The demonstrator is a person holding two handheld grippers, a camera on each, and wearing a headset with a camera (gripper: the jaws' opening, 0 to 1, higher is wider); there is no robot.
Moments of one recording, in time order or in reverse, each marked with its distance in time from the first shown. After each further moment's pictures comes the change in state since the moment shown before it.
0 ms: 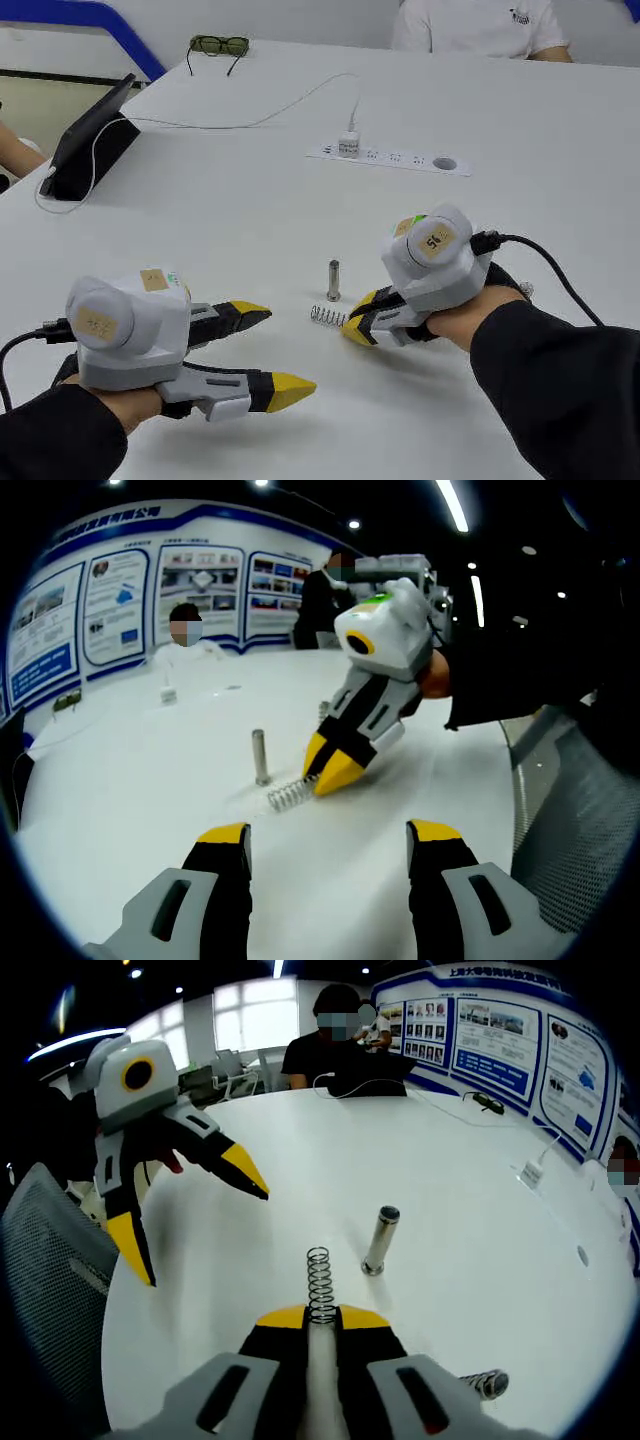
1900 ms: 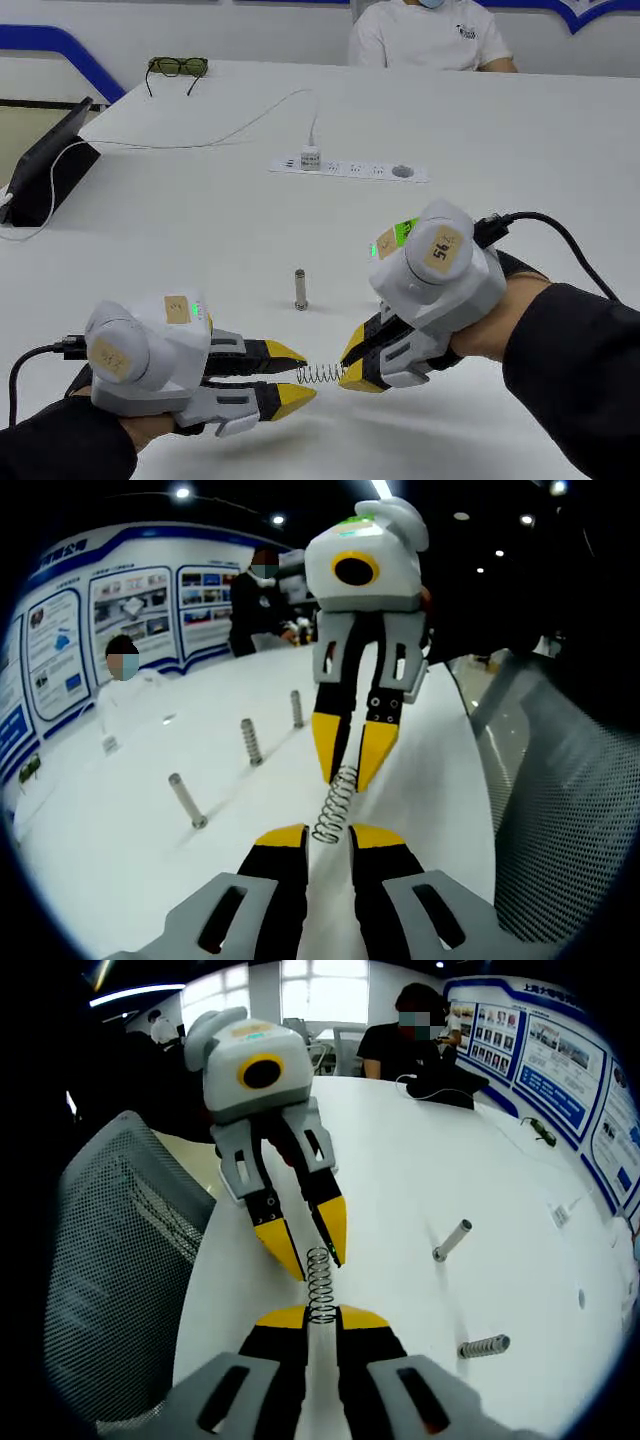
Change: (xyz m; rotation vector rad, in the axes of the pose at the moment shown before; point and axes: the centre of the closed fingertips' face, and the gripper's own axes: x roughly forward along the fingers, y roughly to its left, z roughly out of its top) left arm 0.023 -0.052 0.008 0.228 0.032 -0.194; right arm -0.061 0.071 -0.005 -0.209 0.121 0.175
